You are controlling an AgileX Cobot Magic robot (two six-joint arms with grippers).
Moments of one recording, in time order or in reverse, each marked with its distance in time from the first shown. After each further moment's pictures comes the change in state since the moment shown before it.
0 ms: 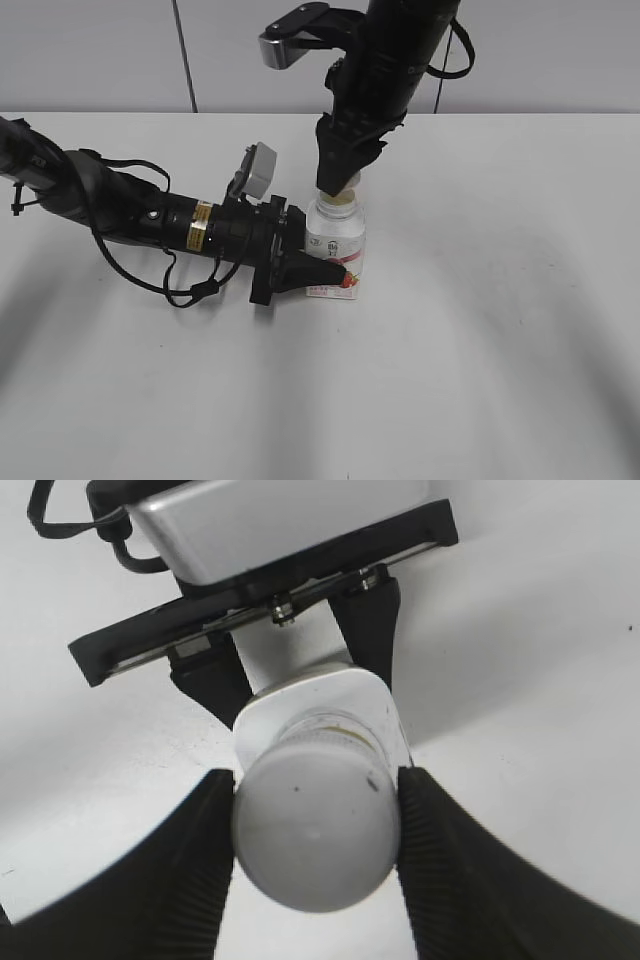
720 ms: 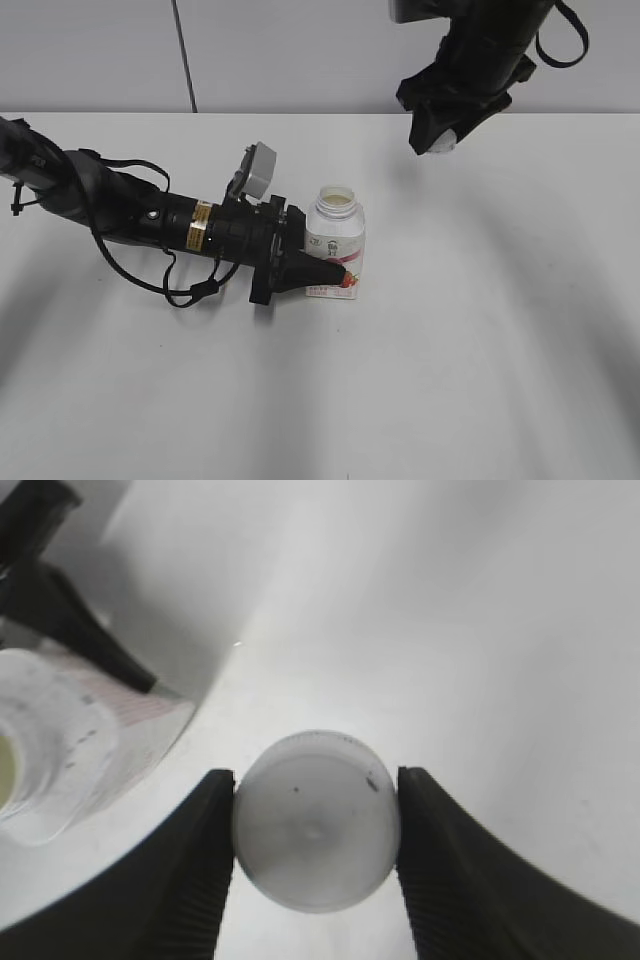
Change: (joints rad) left arm 0.000 0.000 0.000 0.000 0.001 0.000; right arm -0.186 -0.038 0.052 -0.112 -0.066 0.463
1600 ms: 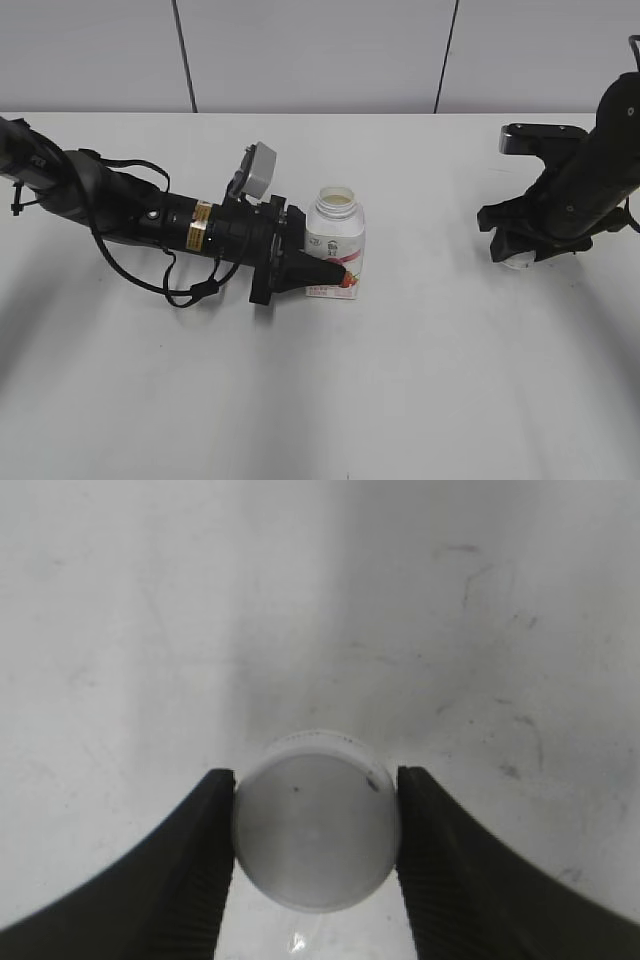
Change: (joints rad) left arm 0.001 0.000 0.000 0.000 -0.001 0.000; right arm -0.194 -0.133 0.744 -0.003 -0.665 0.202
